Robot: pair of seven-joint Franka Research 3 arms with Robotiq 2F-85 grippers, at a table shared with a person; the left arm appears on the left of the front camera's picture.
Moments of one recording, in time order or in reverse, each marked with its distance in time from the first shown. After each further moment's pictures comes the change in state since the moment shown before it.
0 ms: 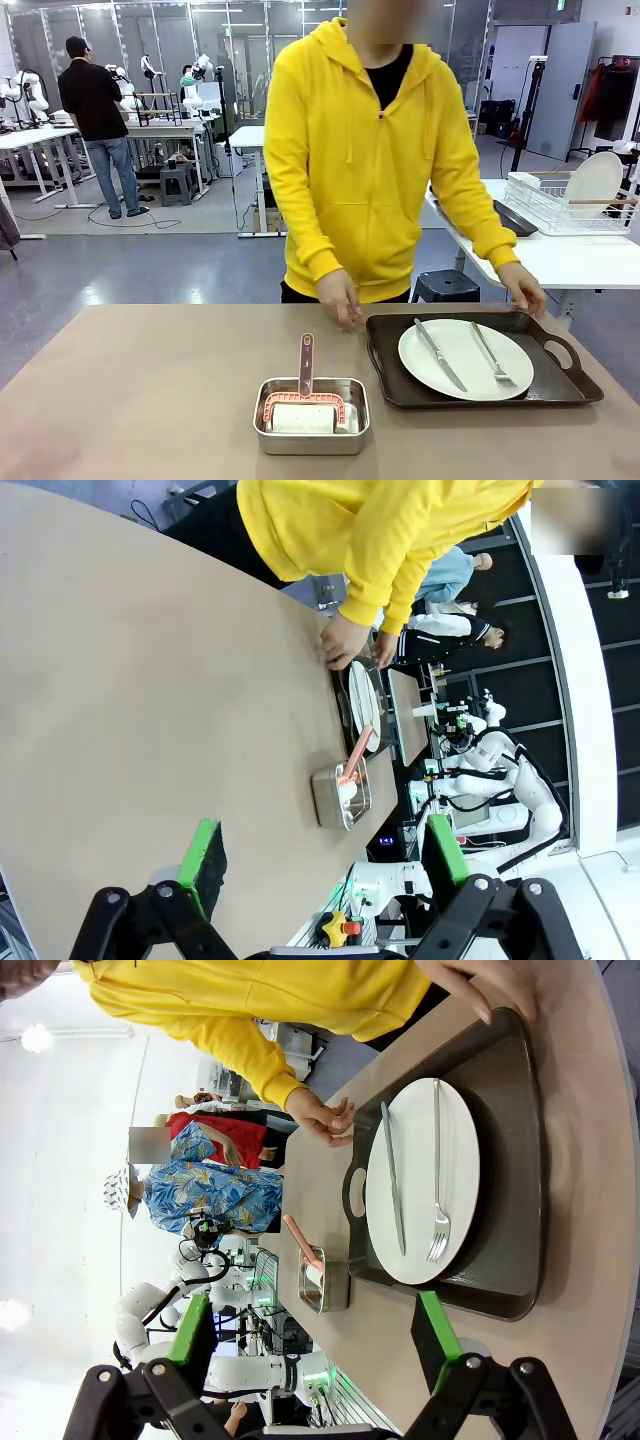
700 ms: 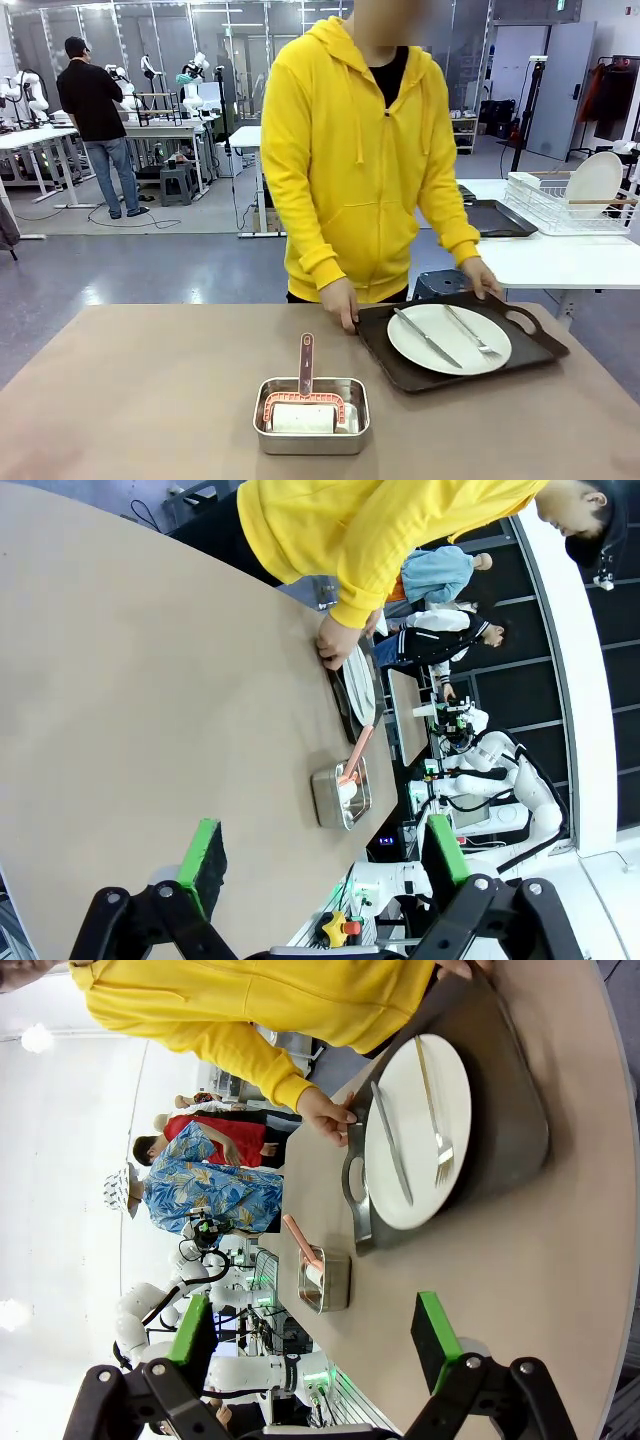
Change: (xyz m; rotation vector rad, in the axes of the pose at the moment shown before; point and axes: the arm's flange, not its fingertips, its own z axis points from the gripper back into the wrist) left arm 0.000 0.000 0.000 0.000 0.000 0.000; right arm 0.000 0.000 0.000 0.000 0.000 0.000
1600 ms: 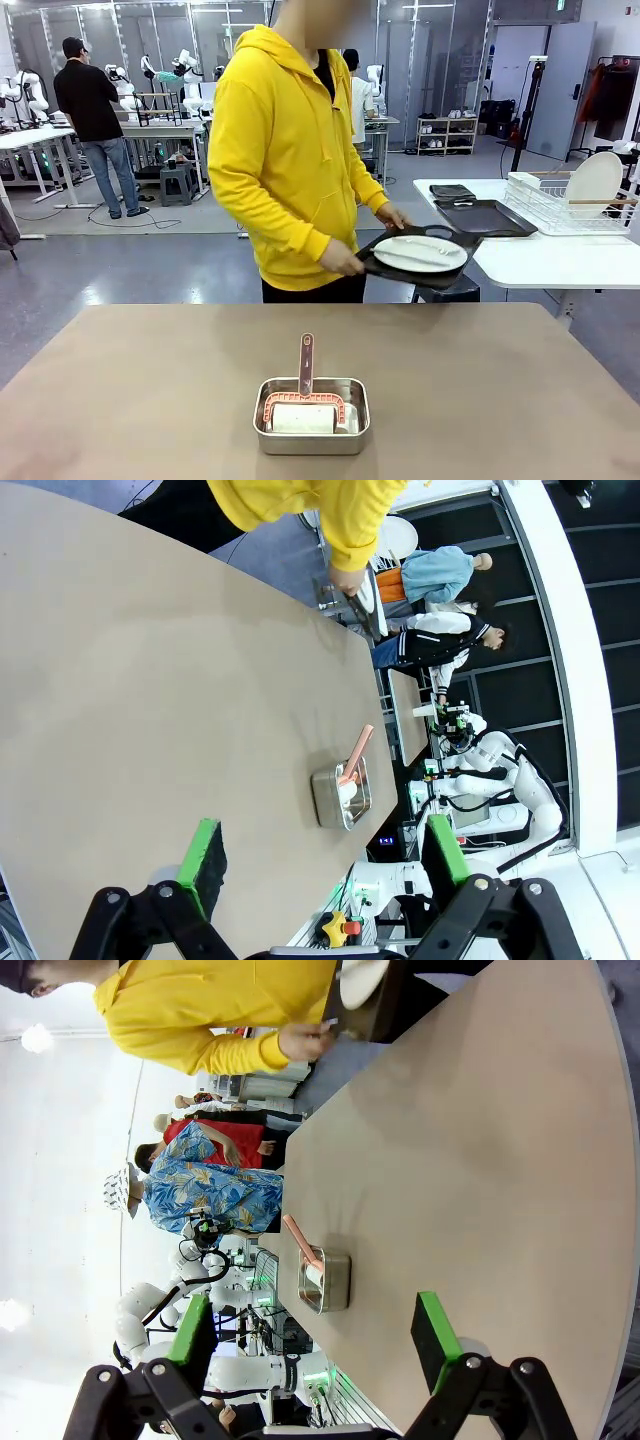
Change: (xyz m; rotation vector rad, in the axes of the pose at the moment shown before) left arm 0.000 0.000 0.000 0.000 0.000 0.000; right arm 0.000 0.000 0.000 0.000 0.000 0.000
